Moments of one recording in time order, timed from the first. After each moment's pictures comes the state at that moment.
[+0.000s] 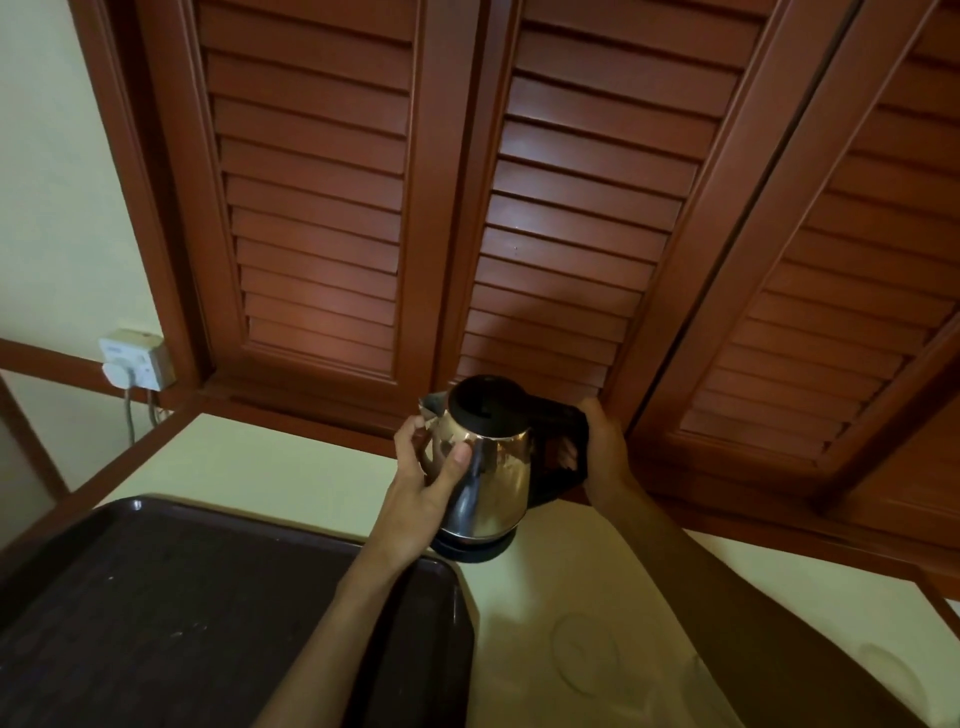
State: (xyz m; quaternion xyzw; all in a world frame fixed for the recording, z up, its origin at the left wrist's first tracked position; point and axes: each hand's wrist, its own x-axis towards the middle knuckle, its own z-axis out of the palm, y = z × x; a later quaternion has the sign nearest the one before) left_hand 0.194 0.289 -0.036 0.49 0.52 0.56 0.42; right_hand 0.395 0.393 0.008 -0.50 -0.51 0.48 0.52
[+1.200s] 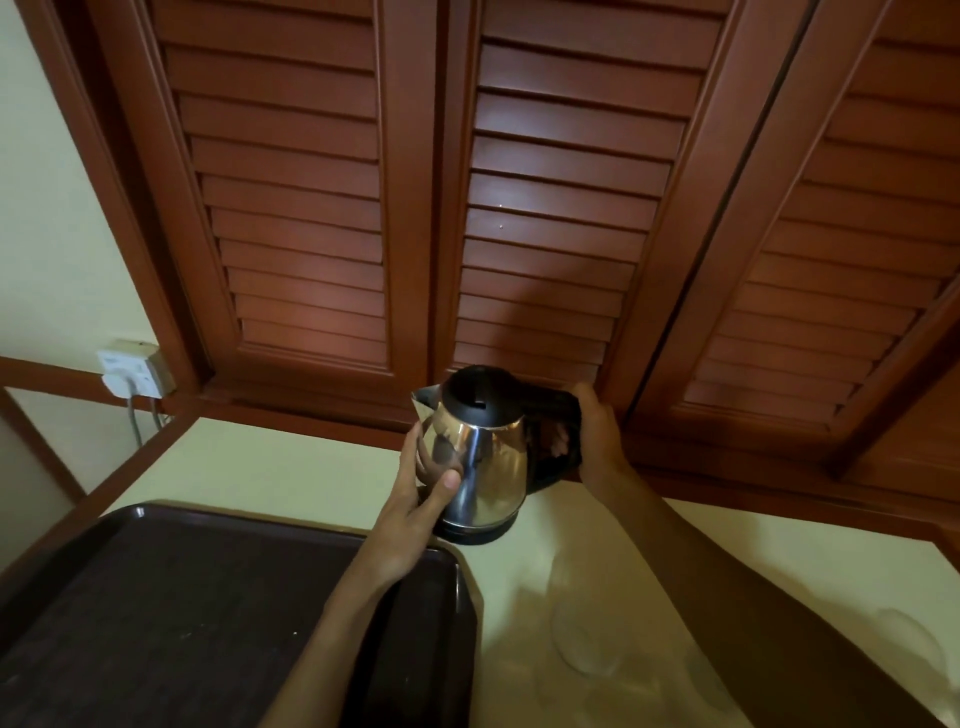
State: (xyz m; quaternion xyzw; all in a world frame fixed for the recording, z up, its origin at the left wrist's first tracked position) left_hand 0.189 0.284 -0.064 0.54 0.49 0.51 0.46; right_hand 0.395 0.385 0.004 -0.52 -0.48 0.50 0.50
